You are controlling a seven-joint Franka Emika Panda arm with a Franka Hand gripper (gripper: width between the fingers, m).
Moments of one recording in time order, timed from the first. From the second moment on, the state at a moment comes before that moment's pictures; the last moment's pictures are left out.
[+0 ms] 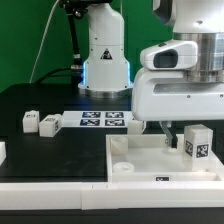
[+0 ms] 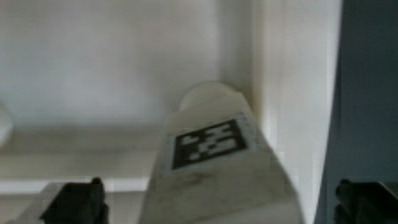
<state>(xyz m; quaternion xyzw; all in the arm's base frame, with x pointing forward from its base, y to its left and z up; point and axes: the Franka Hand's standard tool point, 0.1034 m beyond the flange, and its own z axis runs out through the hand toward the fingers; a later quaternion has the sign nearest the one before) 0.611 0.119 0.064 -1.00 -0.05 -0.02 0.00</state>
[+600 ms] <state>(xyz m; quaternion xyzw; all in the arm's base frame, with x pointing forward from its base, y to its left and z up) 0.611 0.117 0.063 -1.00 -0.01 -0.02 0.00</state>
